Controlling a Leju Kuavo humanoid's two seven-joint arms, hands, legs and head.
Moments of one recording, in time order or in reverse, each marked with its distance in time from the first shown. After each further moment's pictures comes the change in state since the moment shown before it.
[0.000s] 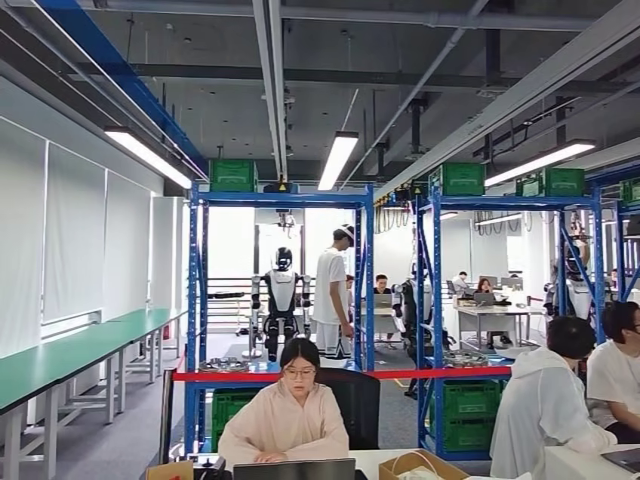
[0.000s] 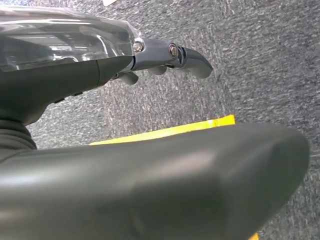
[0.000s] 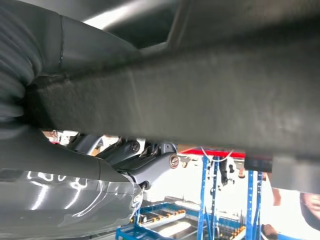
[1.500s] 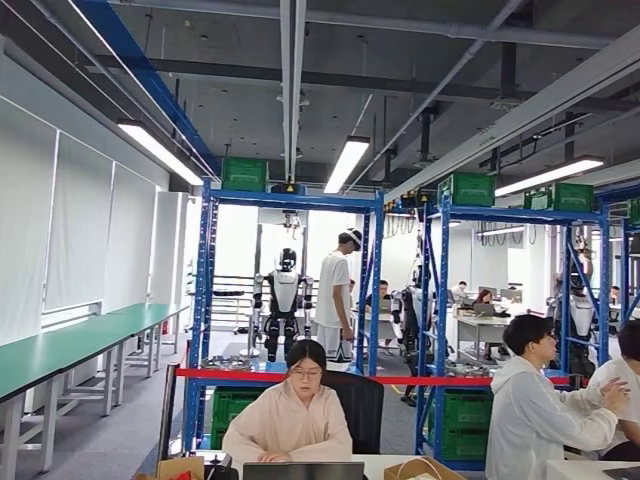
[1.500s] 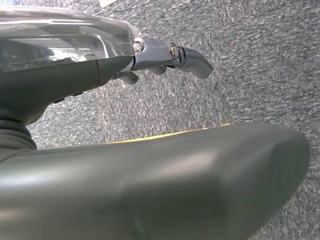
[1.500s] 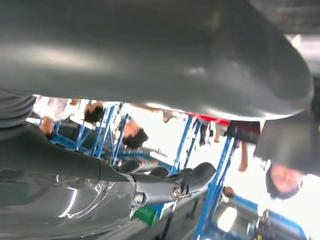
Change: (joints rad) left arm -0.003 -0.013 0.091 -0.010 -0.066 0.028 -0.016; right arm -0.049 -0.224 0.095 -0.099 -0.004 0.007 -0.154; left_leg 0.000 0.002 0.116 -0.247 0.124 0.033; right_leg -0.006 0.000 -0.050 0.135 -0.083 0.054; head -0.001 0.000
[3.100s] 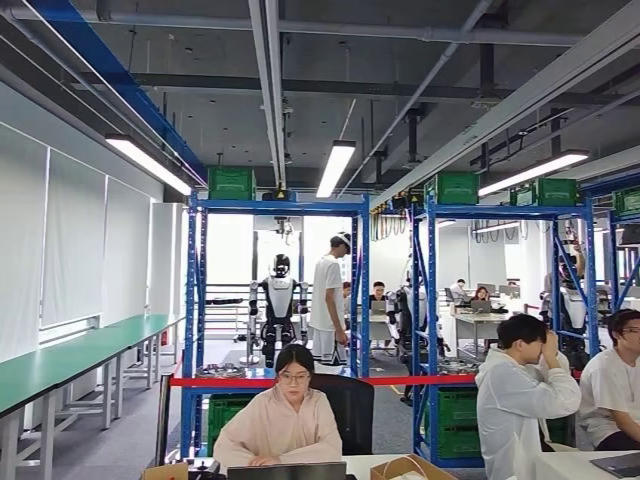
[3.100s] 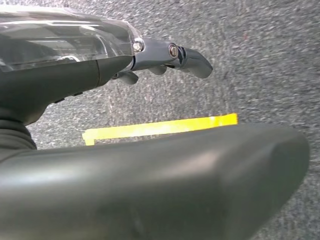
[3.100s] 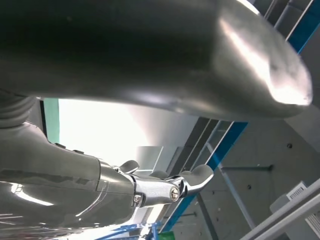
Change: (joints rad) left arm 0.005 0.002 0.112 0.000 -0.032 -0.025 -0.006; right arm 0.640 0.324 -0.275 -1.095 -1.709 0.932 -0.397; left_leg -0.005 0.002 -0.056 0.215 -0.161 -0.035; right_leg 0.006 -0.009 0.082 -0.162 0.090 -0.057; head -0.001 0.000
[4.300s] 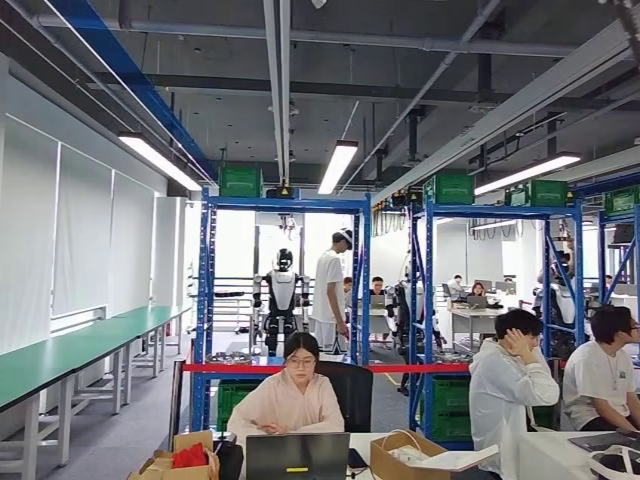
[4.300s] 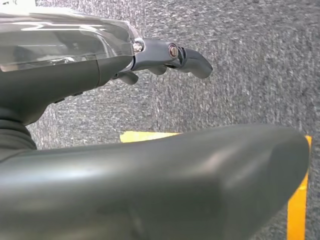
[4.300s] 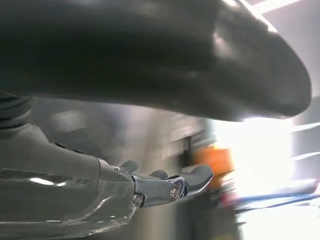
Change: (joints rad) left arm 0.030 -0.010 0.122 -0.006 -0.022 0.037 -0.007; right arm 0.269 -0.070 -0.002 0.469 0.272 -0.159 -0.082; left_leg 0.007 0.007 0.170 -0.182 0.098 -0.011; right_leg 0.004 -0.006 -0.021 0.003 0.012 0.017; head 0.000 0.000
